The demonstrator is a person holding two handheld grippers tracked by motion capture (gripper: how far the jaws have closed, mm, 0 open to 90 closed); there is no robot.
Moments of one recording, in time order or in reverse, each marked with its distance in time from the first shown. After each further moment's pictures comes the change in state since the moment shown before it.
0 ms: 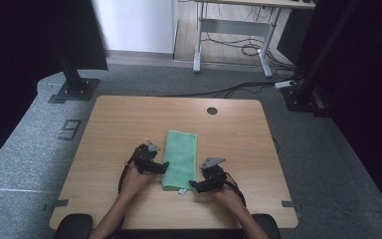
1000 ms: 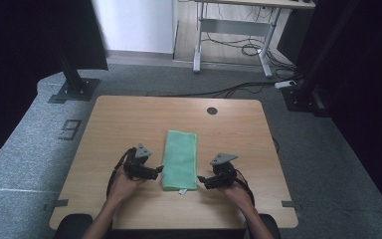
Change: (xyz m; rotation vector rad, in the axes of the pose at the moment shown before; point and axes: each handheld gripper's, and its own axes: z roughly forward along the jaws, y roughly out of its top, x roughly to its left) left arm 0.001 -0.015 -0.056 -0.094 -0.080 0.051; right arm -0.018 -0.001 -0.032 -0.045 -0.060 0.027
